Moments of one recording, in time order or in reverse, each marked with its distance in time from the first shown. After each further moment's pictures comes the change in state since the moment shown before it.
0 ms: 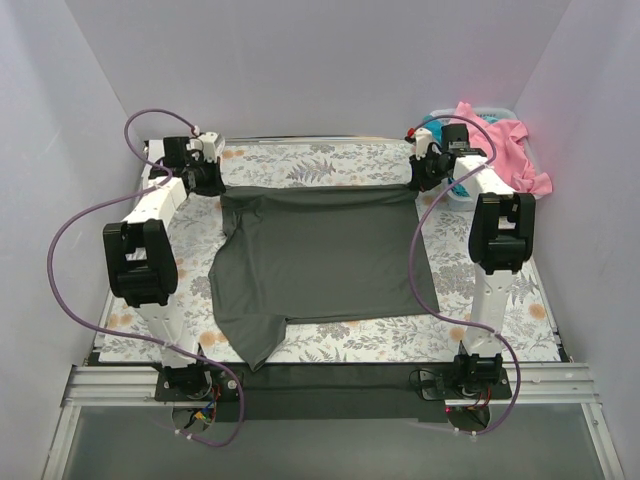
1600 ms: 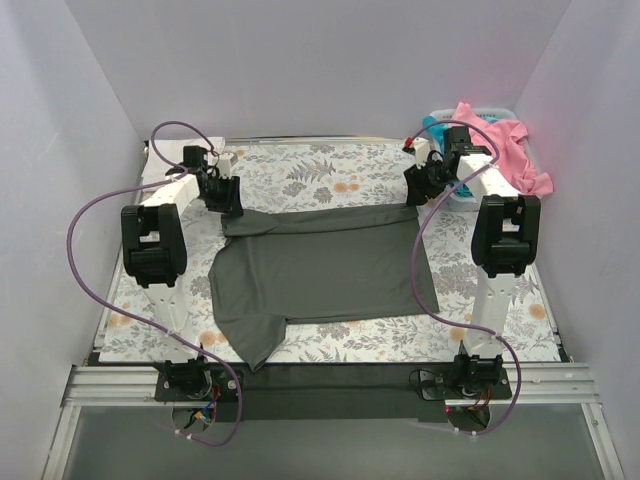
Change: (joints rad) left arm -0.026 0.182 0.079 -0.184 0.037 0.007; right arm -0.011 -0.056 -0.021 -0.216 -0.073 -0.153
